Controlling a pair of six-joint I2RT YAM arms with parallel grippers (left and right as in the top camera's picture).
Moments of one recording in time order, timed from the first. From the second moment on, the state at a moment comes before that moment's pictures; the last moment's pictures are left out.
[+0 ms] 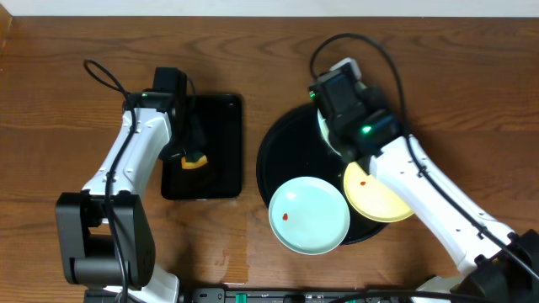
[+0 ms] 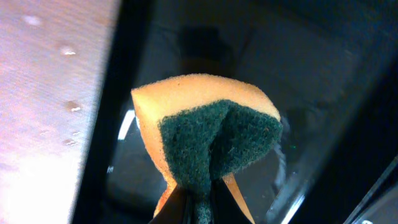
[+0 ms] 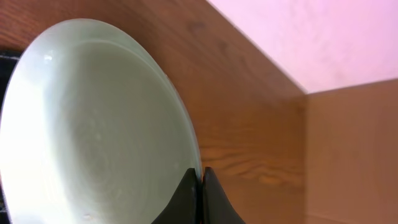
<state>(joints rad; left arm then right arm) -0.05 1.73 1.23 -0.93 0.02 -0.41 0.60 1.60 1.33 -0.72 0.81 -0.11</state>
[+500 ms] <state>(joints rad) -0.05 1.73 1.23 -0.91 0.10 -0.36 0.75 1.60 1.33 -0.72 0.99 -0.19</state>
